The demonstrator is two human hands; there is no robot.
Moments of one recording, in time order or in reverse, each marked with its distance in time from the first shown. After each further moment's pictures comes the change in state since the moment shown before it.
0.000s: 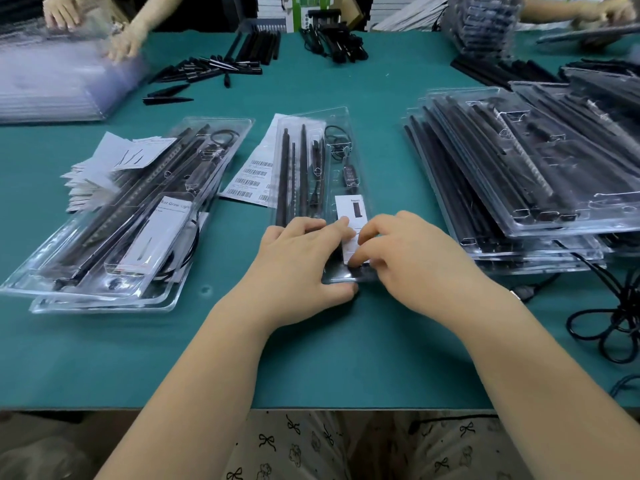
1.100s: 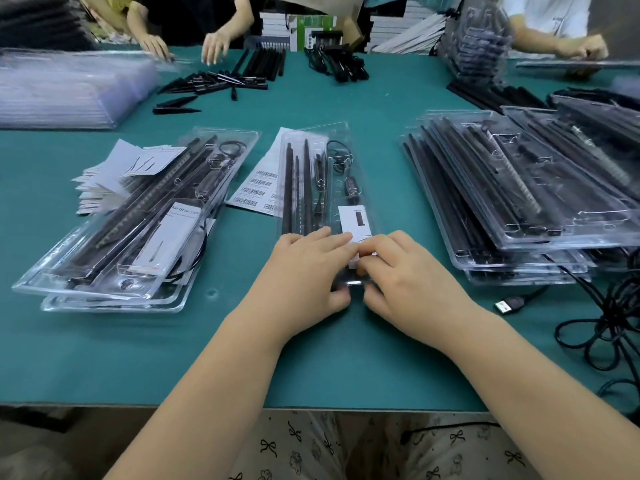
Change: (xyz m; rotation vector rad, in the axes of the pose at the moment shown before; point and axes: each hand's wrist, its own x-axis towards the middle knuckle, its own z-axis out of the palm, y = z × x) left_hand -0.003 0.009 0.001 0.073 0.097 0.064; right_hand -0.010 0.002 0.024 -0.062 0.382 -0.280
